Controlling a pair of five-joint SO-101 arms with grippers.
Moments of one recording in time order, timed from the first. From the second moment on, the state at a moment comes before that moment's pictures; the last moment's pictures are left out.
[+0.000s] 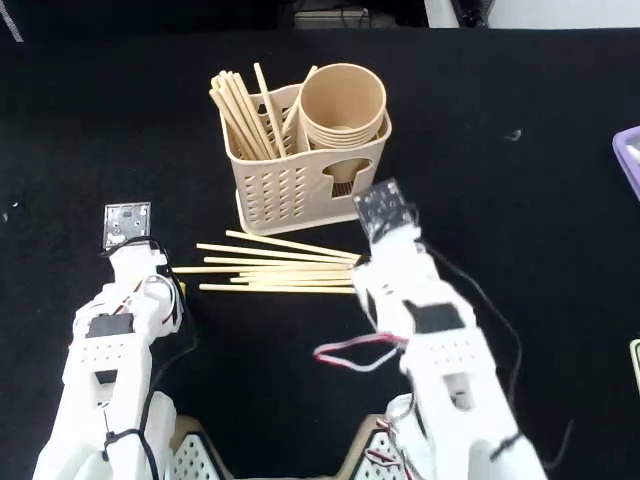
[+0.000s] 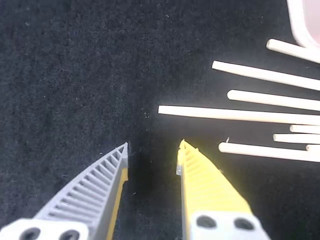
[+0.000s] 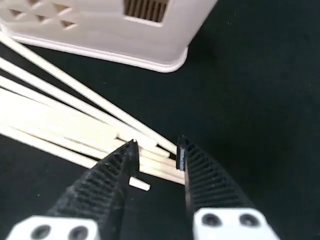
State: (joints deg) left arm -13.3 -49.3 81.4 31.5 -4.9; right arm -8.1 -47.2 73.5 35.1 13.8
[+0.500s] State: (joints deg) left arm -13.3 -49.3 81.4 31.5 -4.9; right arm -7.2 -18.1 62.3 25.5 13.8
